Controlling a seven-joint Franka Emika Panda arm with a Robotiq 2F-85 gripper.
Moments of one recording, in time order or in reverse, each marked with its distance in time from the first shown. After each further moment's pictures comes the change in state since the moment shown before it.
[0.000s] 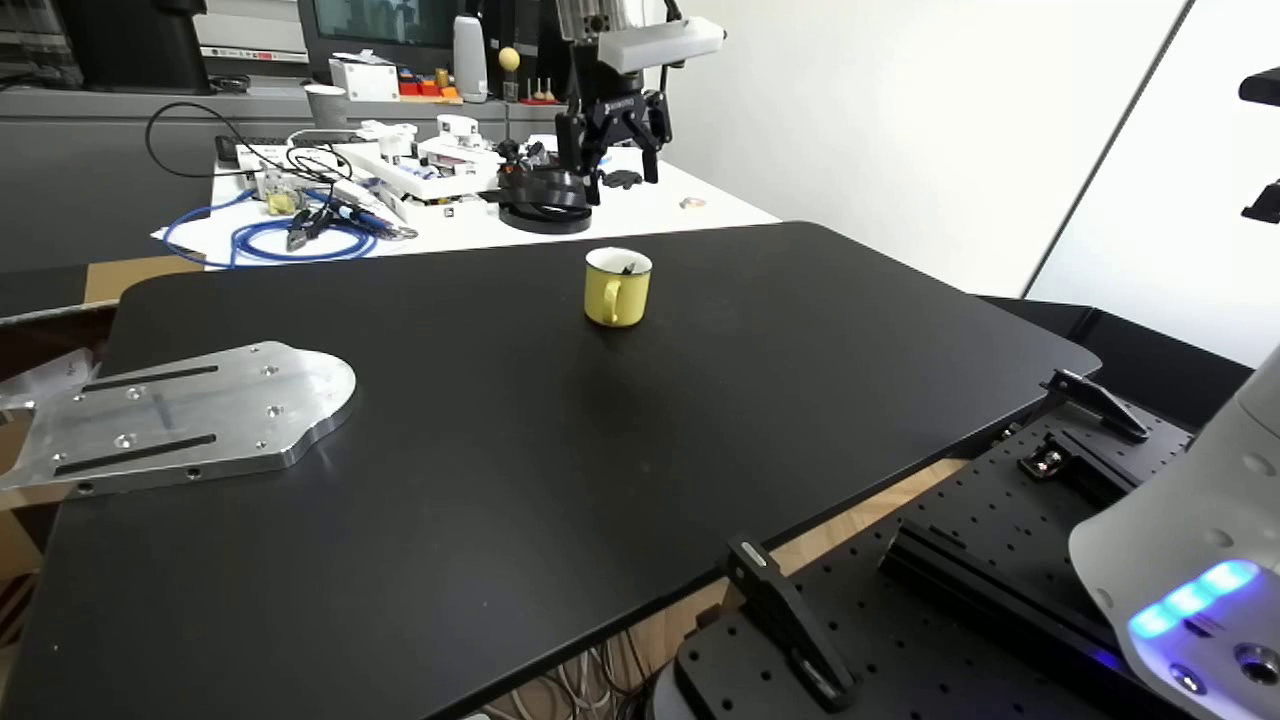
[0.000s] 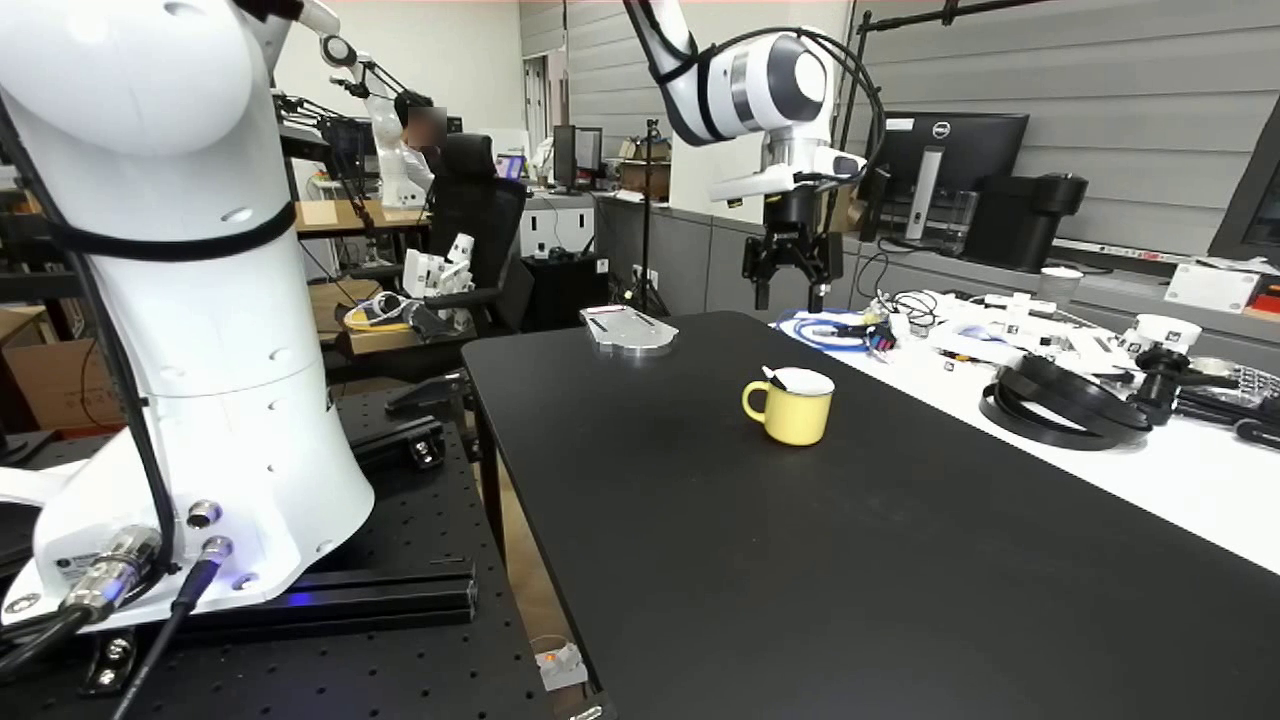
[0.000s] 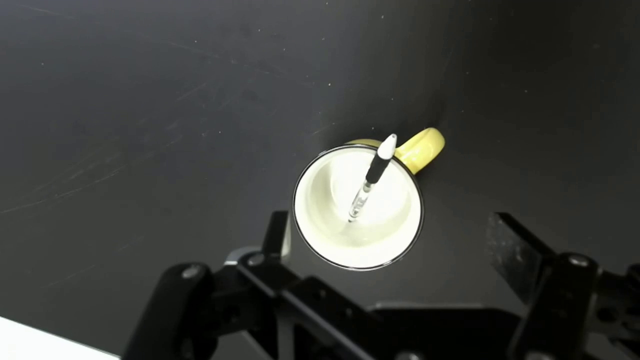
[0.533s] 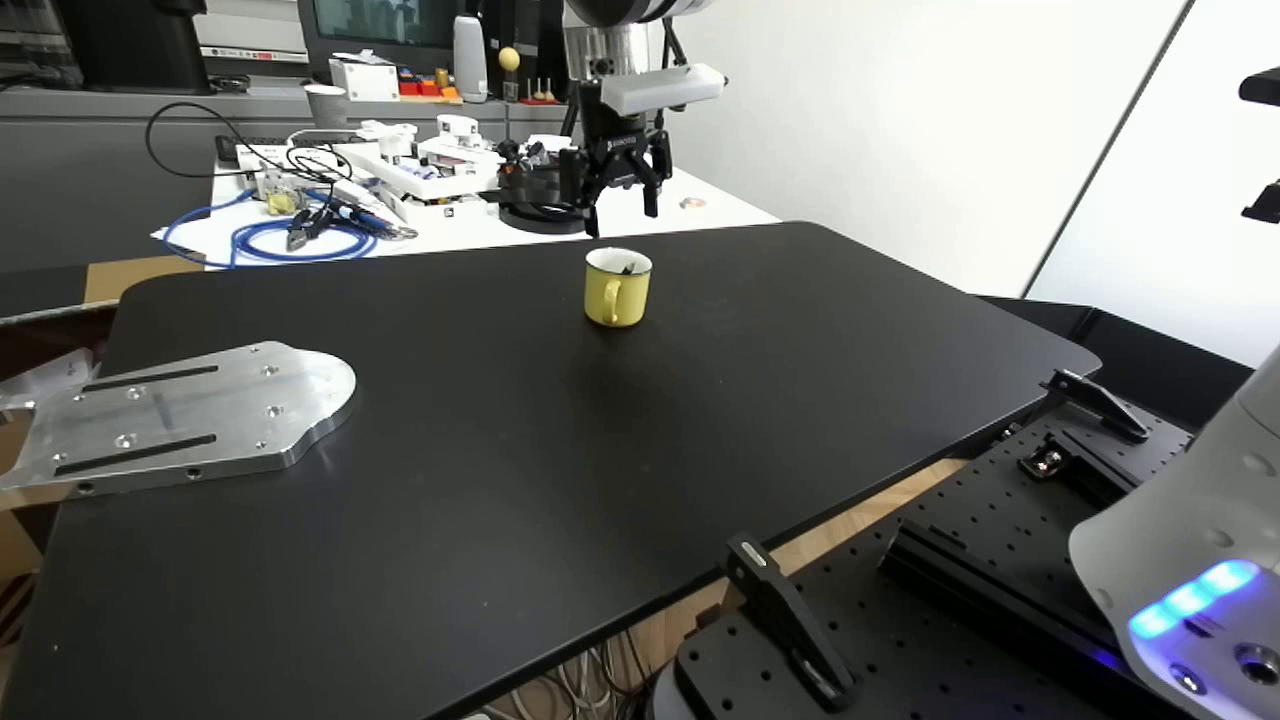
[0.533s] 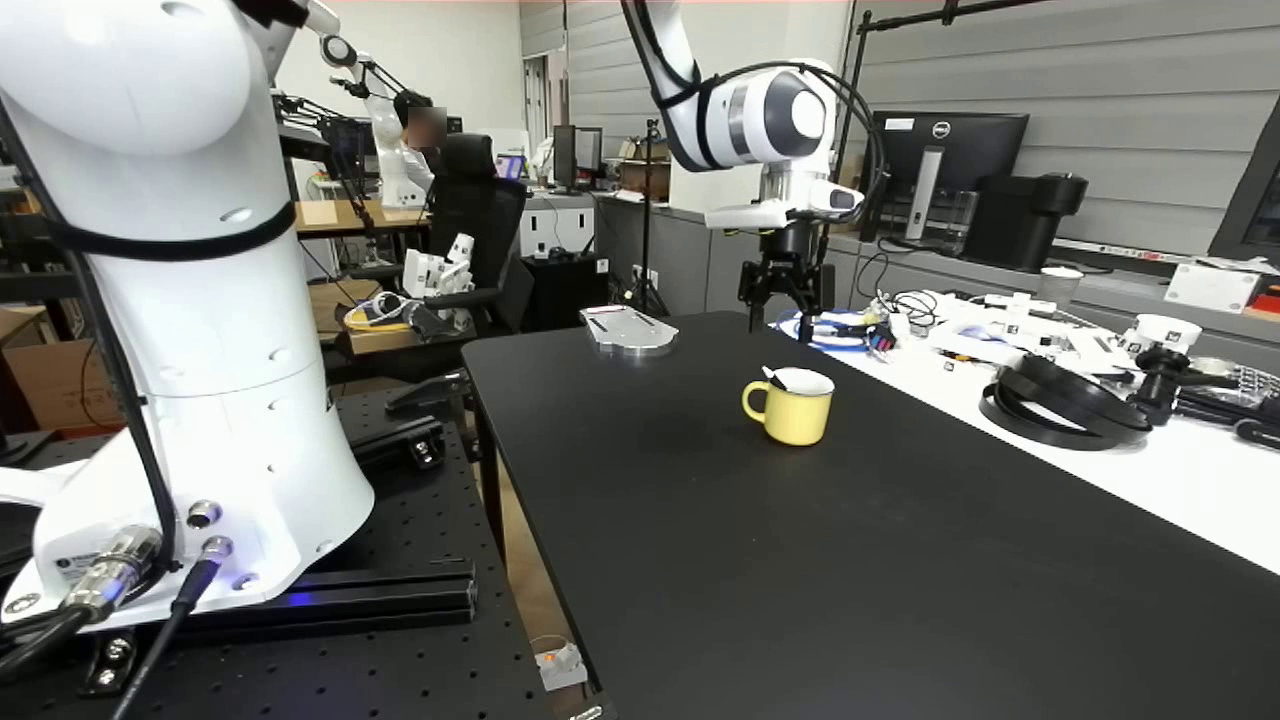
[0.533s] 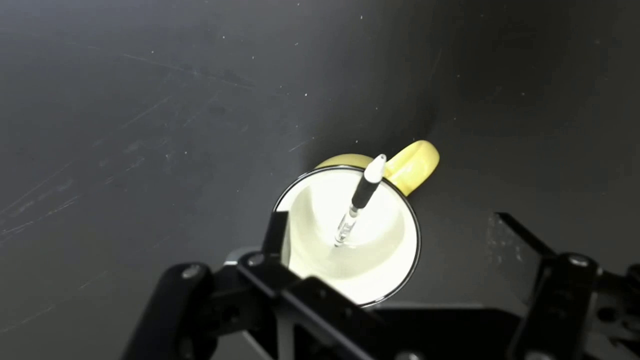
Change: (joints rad) arm -0.007 0.048 -0.011 -0.031 0.056 0.085 -0.003
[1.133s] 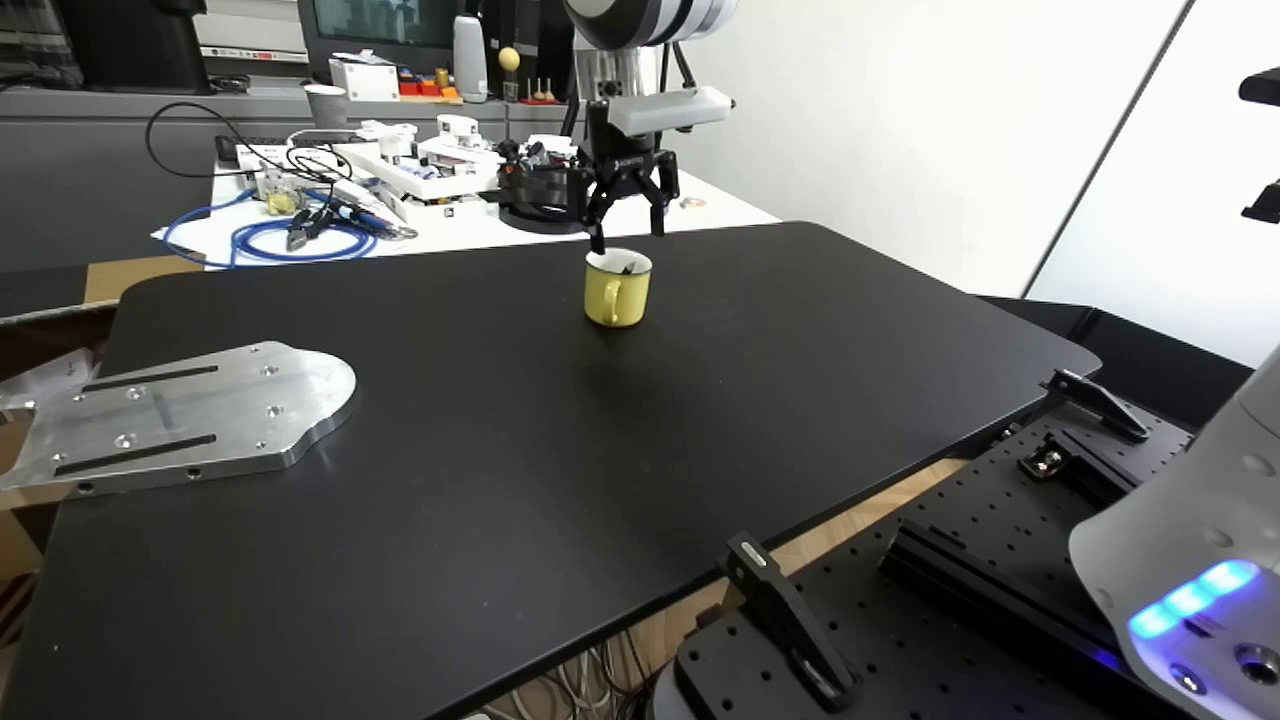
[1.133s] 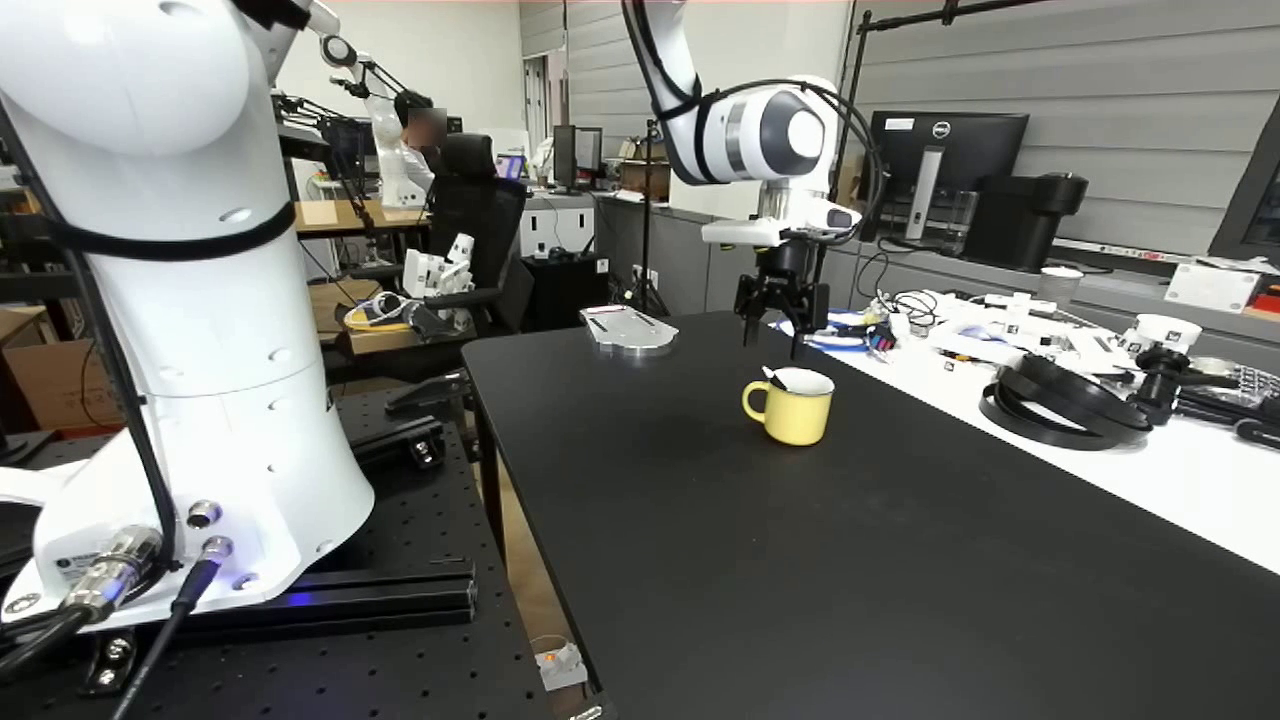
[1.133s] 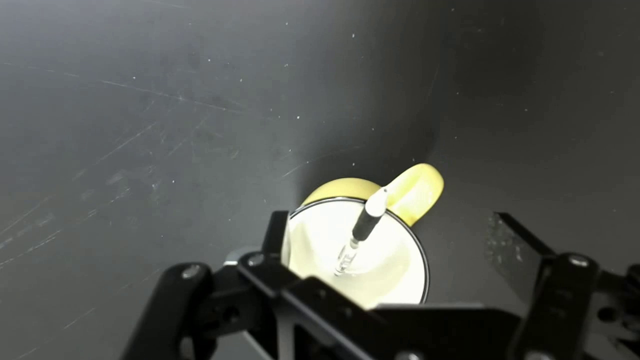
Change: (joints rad) arm -0.005 0.014 -0.010 -0.033 0.039 0.035 -0.003
